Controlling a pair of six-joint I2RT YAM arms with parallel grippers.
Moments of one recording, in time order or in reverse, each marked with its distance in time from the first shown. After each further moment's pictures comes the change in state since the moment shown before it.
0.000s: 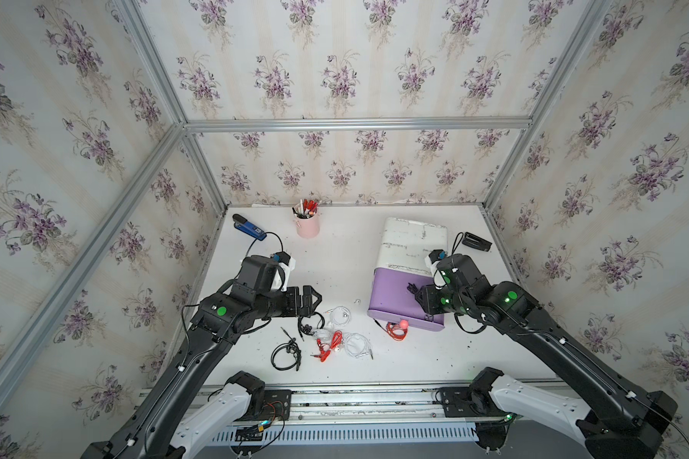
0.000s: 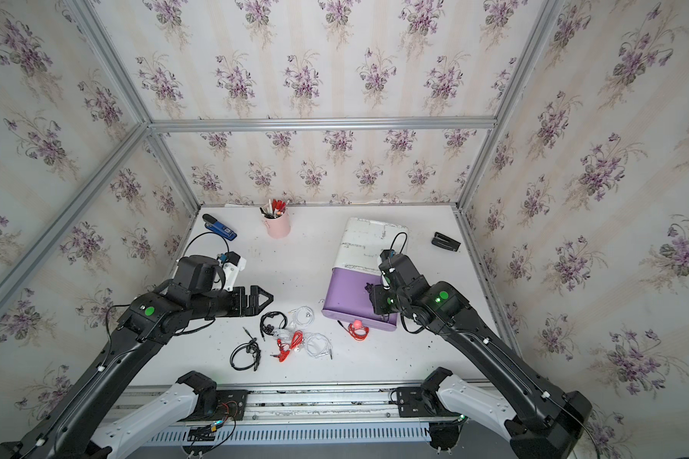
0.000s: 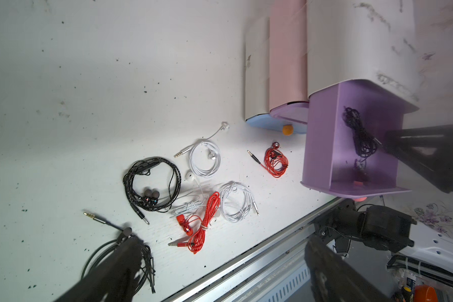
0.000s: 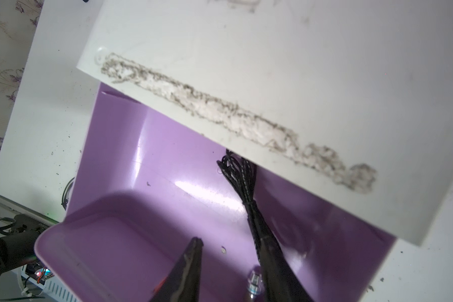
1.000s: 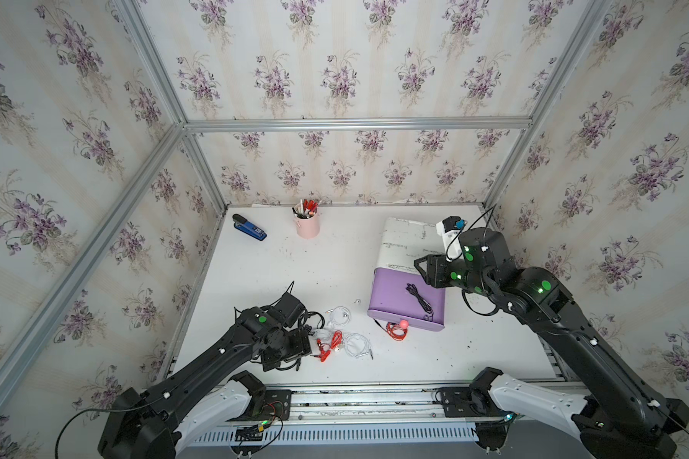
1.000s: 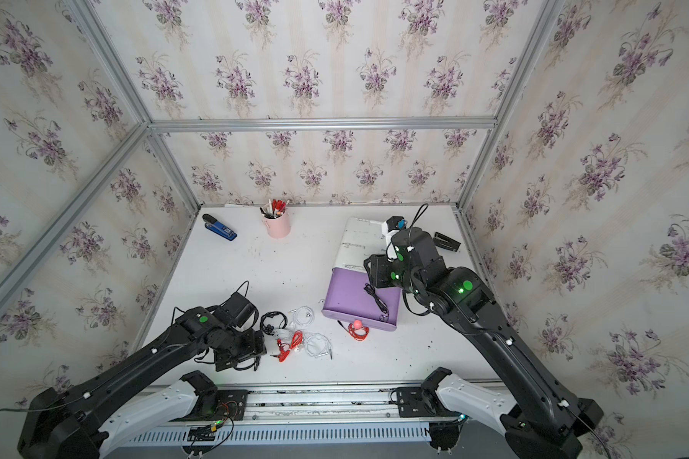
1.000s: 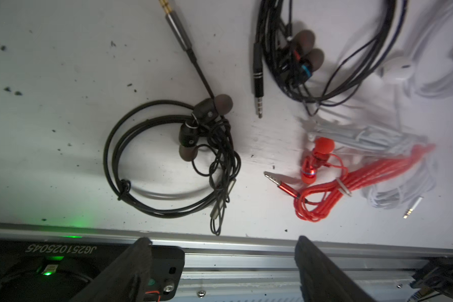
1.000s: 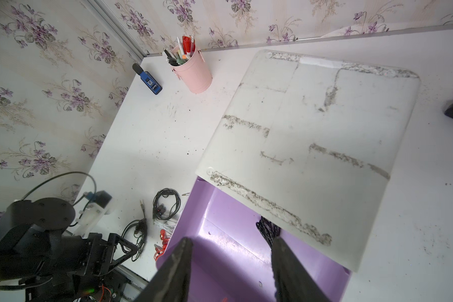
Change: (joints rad) left arm -0.195 0.109 -0.390 -0.082 -0.146 -0.445; right arm -0.009 0.035 0.293 0.008 0.015 -0.007
